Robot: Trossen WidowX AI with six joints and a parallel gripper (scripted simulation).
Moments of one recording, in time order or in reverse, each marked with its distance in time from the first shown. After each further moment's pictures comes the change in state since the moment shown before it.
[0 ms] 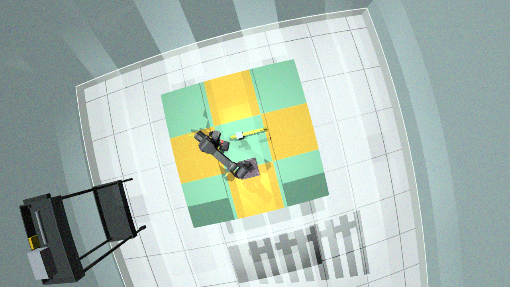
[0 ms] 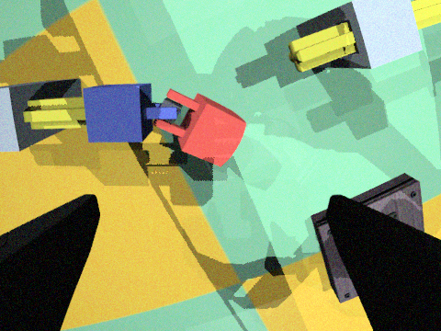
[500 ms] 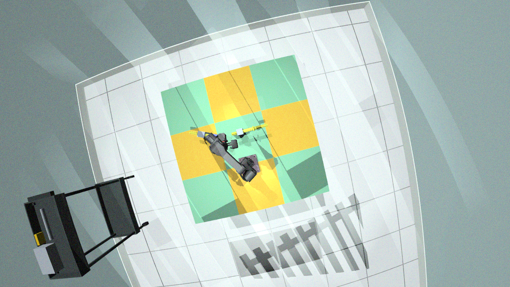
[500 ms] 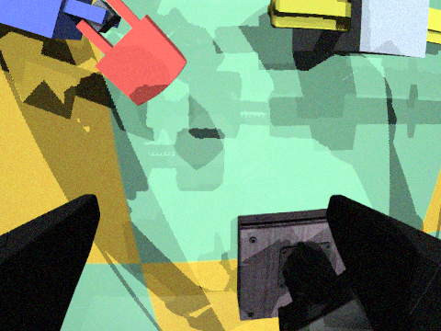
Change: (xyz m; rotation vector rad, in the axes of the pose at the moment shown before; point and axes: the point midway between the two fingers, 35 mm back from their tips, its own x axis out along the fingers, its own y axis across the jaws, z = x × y) arm 0.030 -0.058 -0.031 -0.372 0.052 -0.010
